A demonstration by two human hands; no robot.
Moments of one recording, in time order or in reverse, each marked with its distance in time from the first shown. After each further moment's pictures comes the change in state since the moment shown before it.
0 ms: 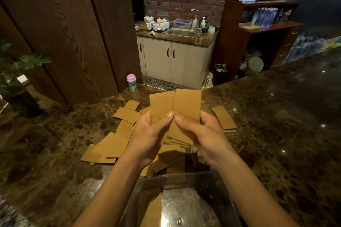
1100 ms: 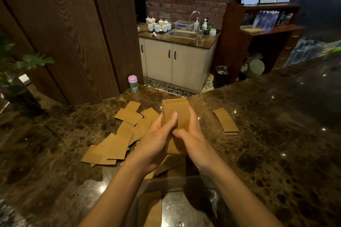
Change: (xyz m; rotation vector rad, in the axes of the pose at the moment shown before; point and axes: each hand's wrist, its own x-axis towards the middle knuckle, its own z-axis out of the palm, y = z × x) left_hand -0.003 -0.004 0.009 0.033 -0.072 -0.152; right_hand 0.003 0.023 0.017 -0.417 -0.081 -0.034
